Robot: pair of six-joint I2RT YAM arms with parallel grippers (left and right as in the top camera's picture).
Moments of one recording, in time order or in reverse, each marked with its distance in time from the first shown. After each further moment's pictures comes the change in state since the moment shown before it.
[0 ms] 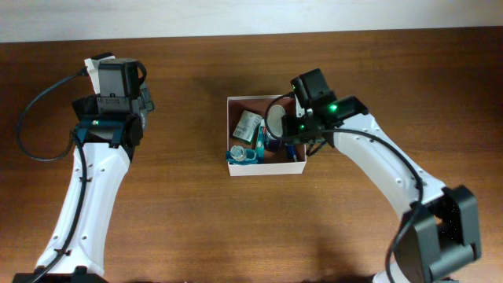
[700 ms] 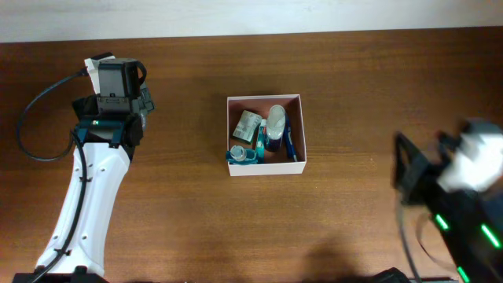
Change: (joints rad) left arm 0.000 0.000 0.000 0.000 0.000 0.000; right arm -0.018 -1.056 0.000 -0.130 0.307 -0.069
